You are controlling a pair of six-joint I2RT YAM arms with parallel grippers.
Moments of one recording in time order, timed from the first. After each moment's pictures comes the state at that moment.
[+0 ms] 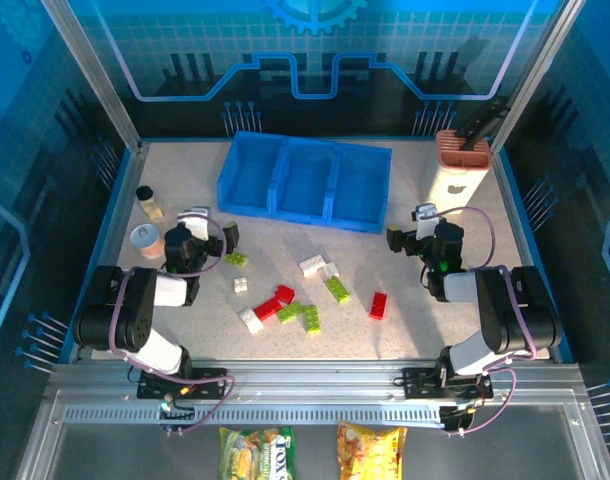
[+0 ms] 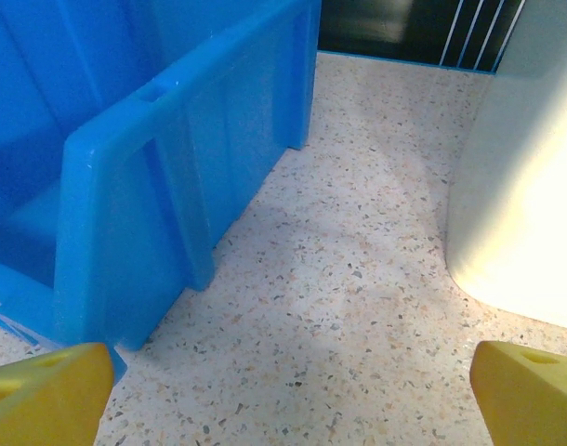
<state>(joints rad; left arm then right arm) 0.02 1.54 0.33 0.89 0.12 -0.07 0.05 1.53 0.40 0.74 -0.12 -0.10</state>
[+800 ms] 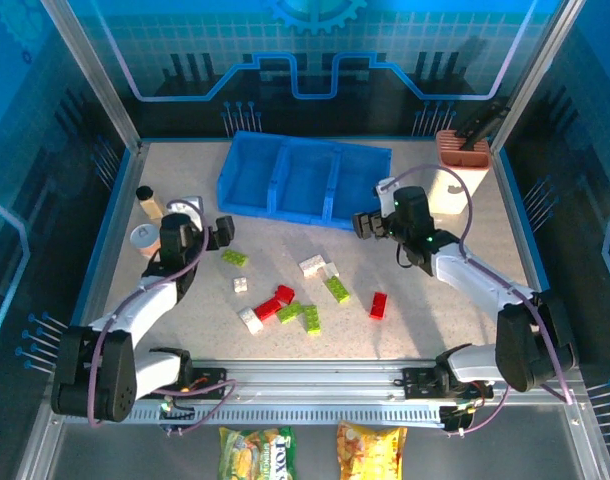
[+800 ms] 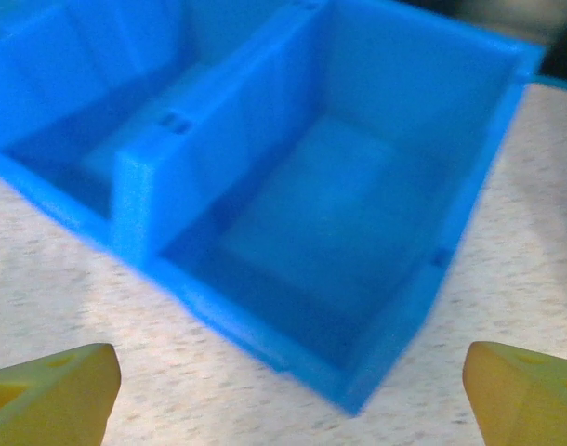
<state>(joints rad) -0.05 1.17 0.53 0.17 -0.03 -0.22 0.38 1.35 0.85 -0.11 0.01 0.03</state>
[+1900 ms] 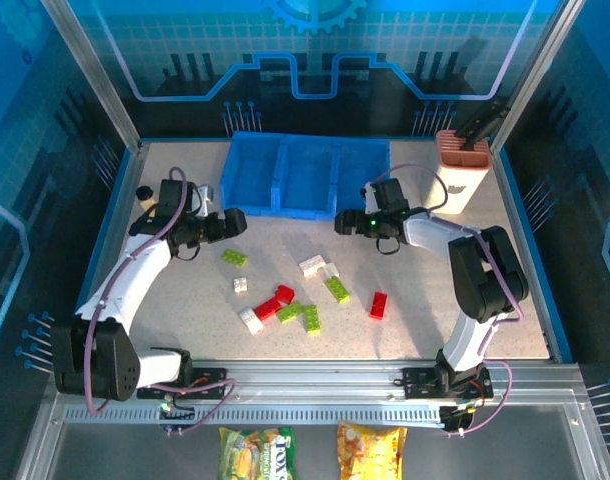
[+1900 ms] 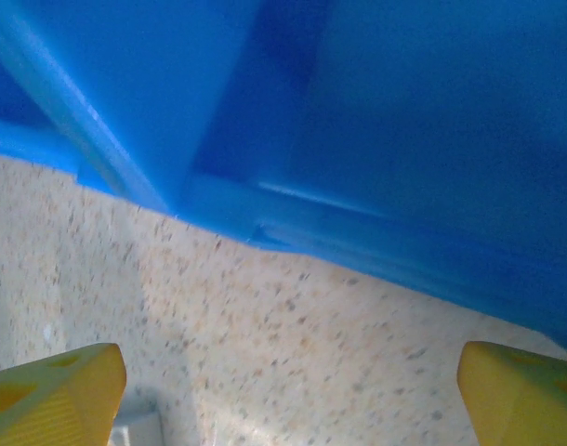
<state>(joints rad) -0.05 1.28 0.98 -0.62 0.31 -0.38 0.32 1.79 1.06 -0.18 -0.28 0.38</state>
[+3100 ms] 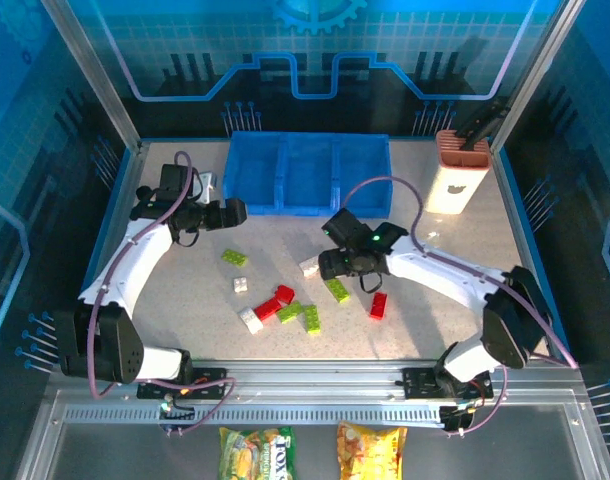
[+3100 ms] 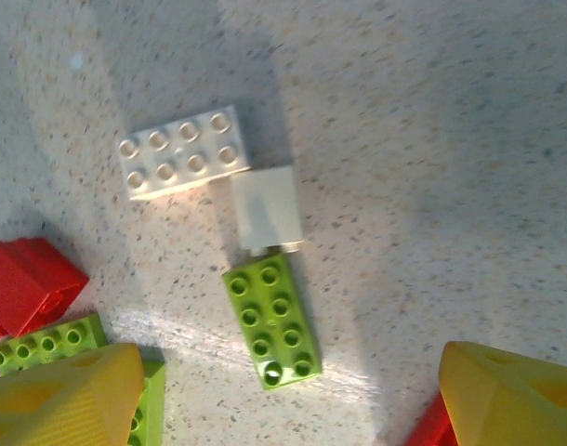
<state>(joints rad) -0.05 1.37 1.11 -0.65 0.28 -0.26 0.80 1.53 1.15 -0.82 0.15 0.56</state>
